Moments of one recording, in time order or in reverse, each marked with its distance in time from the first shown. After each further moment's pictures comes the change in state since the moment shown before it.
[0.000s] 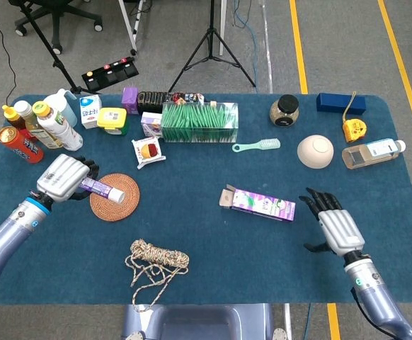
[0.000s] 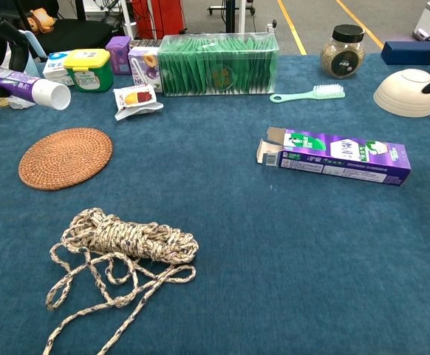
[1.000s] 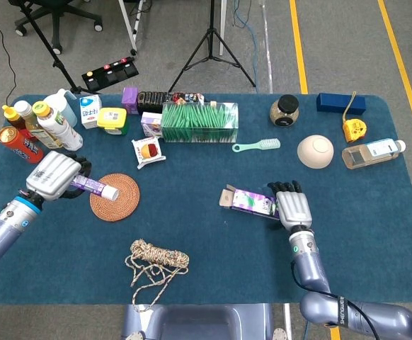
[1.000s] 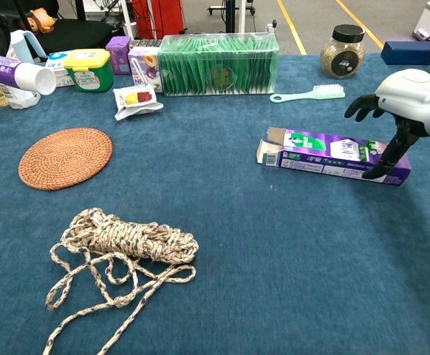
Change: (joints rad) left arm 0.025 0.083 -0.034 -0.075 -0.019 -0.019 0.014; right arm 0.308 -0.400 0.095 0.119 0.643 0.150 -0.515
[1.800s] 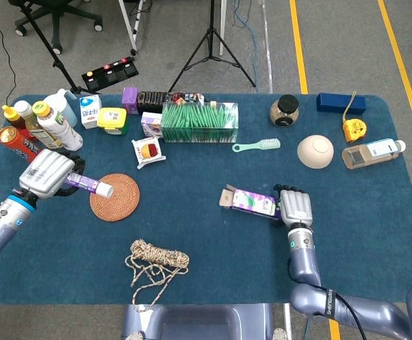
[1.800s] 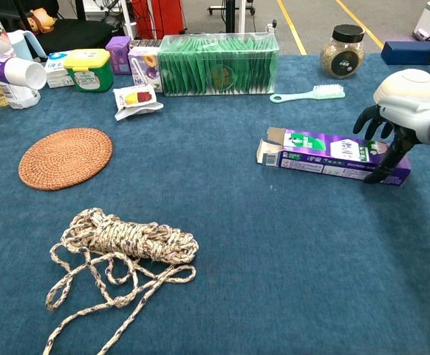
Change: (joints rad) left arm 0.016 0.010 -0.012 0.015 -0.003 -0.002 -0.005; right arm 0.033 -0.082 0.025 0.096 0.114 0.032 -0.039
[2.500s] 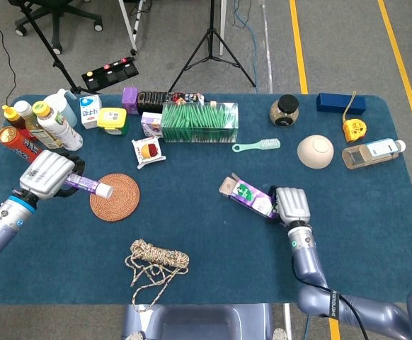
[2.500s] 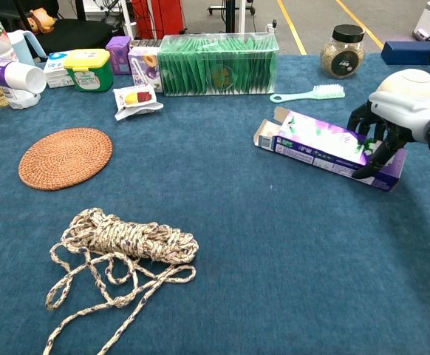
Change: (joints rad) left arm 0.006 -0.002 -0.004 -0.003 -0.003 -0.006 0.020; right arm -0.029 0.019 -0.044 0.090 -0.221 -0.121 0.186
